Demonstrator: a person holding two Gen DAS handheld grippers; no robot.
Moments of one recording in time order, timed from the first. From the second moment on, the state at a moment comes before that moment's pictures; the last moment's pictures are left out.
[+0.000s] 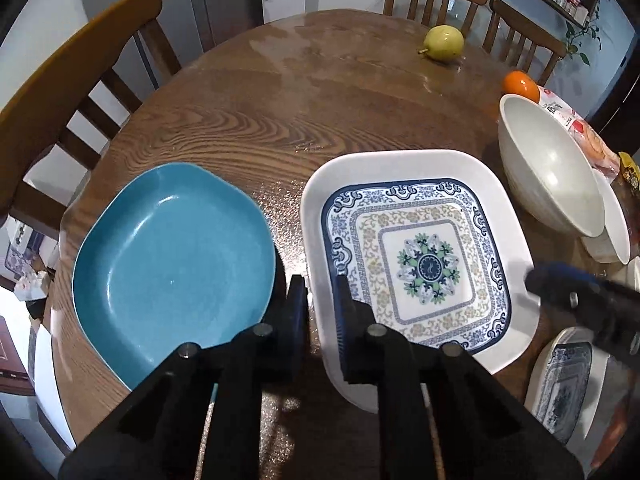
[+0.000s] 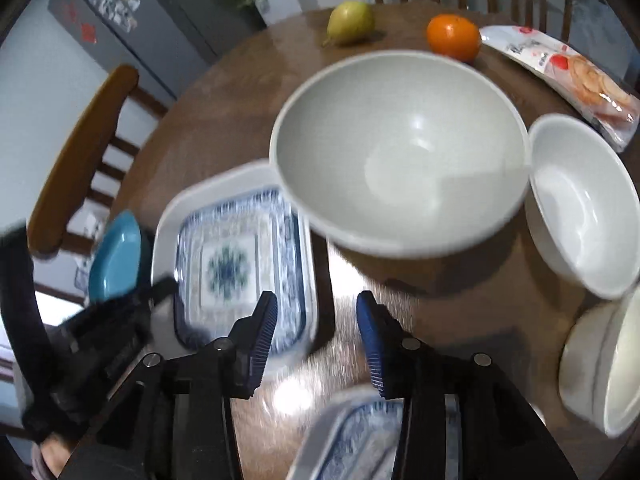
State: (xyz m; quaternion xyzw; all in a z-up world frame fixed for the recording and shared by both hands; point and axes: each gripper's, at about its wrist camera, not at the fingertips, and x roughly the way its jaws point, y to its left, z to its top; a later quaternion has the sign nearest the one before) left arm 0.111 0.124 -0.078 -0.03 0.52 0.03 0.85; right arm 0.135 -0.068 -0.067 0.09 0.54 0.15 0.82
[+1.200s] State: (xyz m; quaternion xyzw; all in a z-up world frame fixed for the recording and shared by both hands) left arm 0.045 0.100 -0.026 0.00 0.45 0.00 0.89; right arm 0.059 -0.060 -0.025 0.08 0.48 0.16 0.86
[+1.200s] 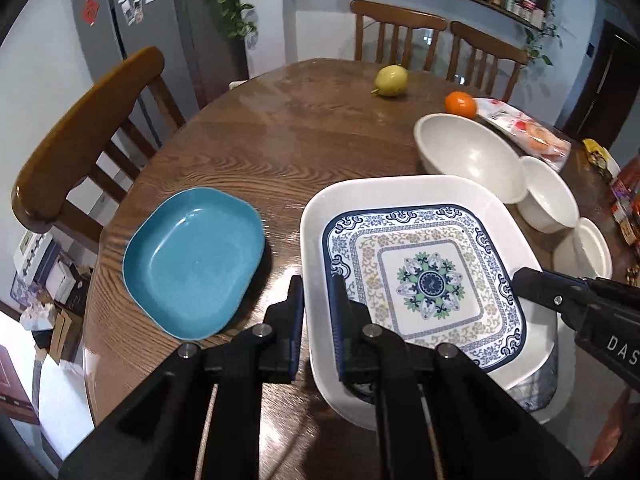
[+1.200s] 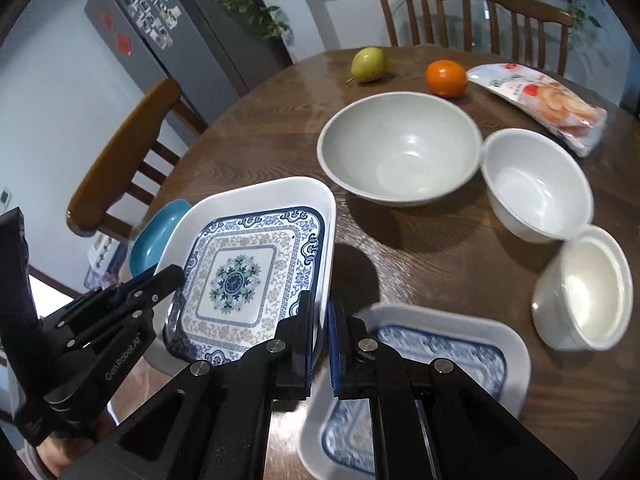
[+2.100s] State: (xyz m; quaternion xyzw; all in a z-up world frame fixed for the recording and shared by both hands) left arm 0.012 -0.008 -0.065 0.08 0.48 -0.11 0.86; right arm -0.020 -0.170 -0.061 0.14 0.52 0.07 0.84
